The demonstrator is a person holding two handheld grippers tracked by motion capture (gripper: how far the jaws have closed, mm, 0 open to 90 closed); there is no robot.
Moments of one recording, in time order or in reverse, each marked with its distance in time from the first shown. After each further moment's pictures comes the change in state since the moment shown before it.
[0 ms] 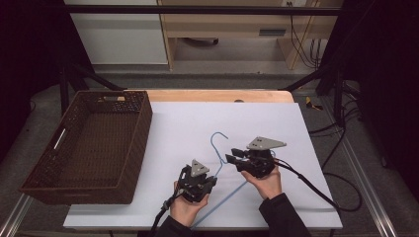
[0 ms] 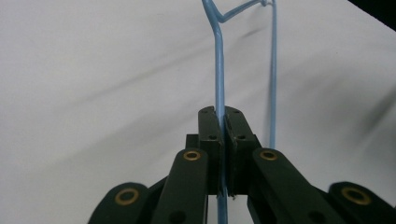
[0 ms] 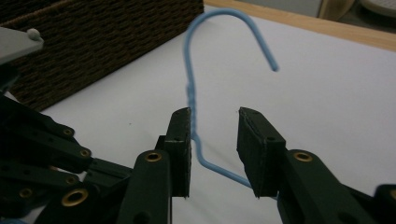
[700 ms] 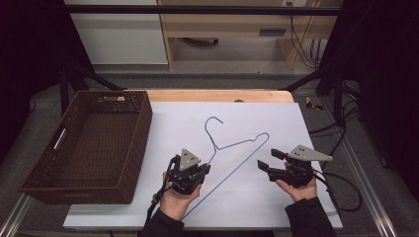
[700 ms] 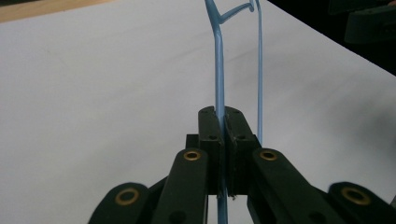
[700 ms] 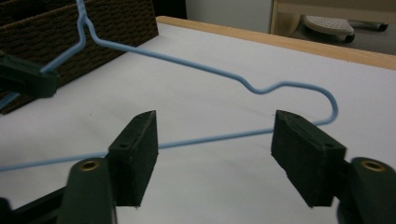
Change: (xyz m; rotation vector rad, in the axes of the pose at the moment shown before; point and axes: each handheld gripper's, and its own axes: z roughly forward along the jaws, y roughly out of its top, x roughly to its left) left arm 0.008 0.033 -0.046 -0.100 0.044 0.064; right arm -0.039 -0.036 -0.074 -0.097 -0.119 0.034
